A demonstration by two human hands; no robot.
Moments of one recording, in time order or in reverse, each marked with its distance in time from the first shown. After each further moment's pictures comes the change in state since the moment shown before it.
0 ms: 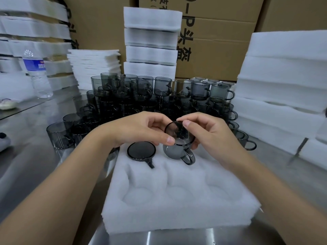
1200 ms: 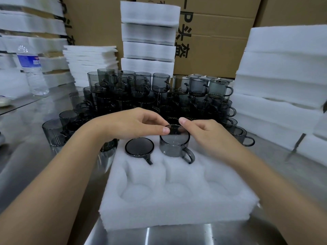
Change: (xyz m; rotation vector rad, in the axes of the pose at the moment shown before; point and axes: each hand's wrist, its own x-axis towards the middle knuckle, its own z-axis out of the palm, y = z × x) left_hand -0.004 0.002 -0.007 0.298 0.027 -0.123; right_hand 0.001 0.007 -0.006 -0.454 -0.045 0.285
